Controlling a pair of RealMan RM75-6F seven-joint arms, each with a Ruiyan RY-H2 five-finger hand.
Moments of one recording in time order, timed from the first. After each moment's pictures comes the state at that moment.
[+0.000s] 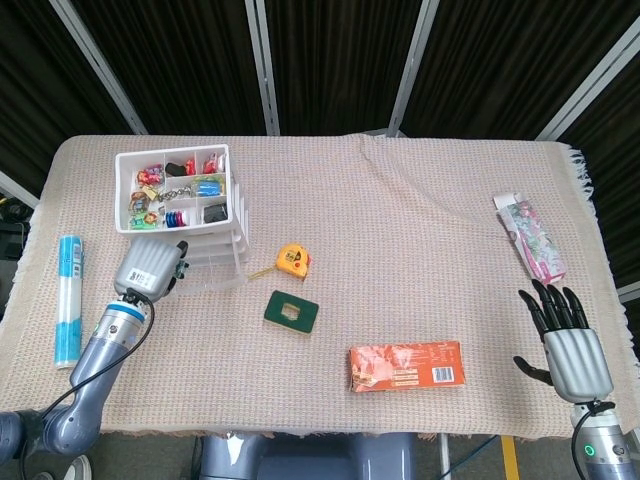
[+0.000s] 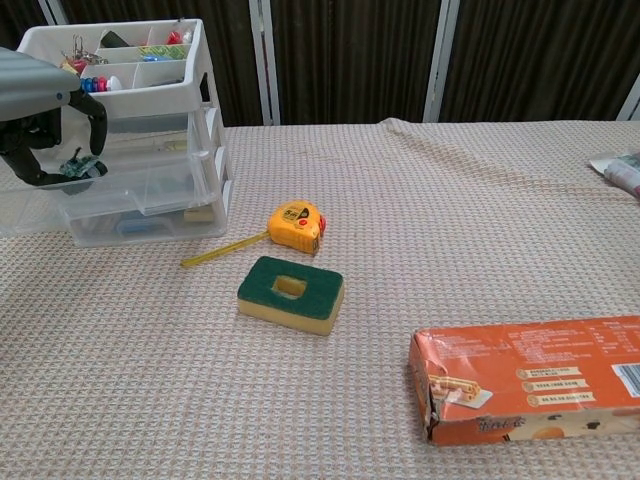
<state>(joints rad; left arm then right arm) -0.75 -1.22 -0.12 -1.89 0.83 1.19 0.91 0.10 -1.20 0.05 -1.56 -1.59 1.52 -0.13</state>
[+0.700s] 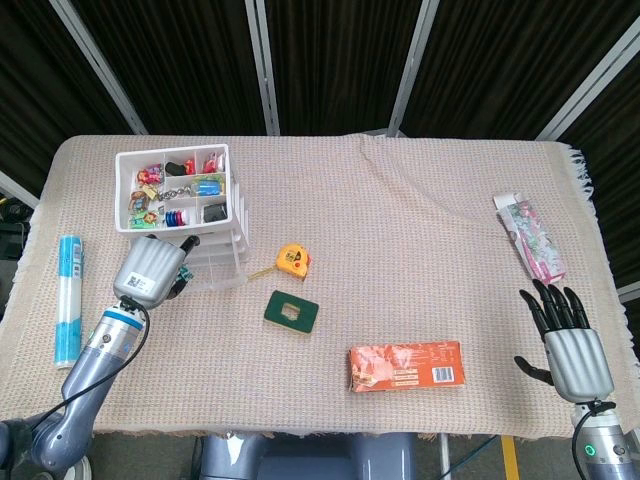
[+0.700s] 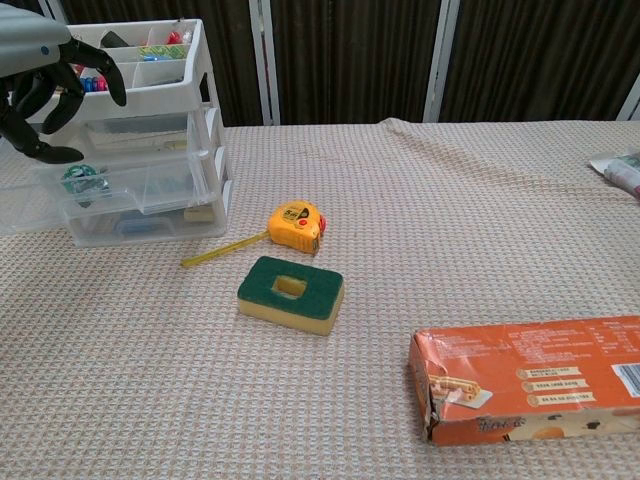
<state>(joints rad) -0.70 -1.17 -0.09 -1.97 1.05 1.26 0.77 0.10 -1.20 0.05 -1.56 -1.59 1.52 -0.13</state>
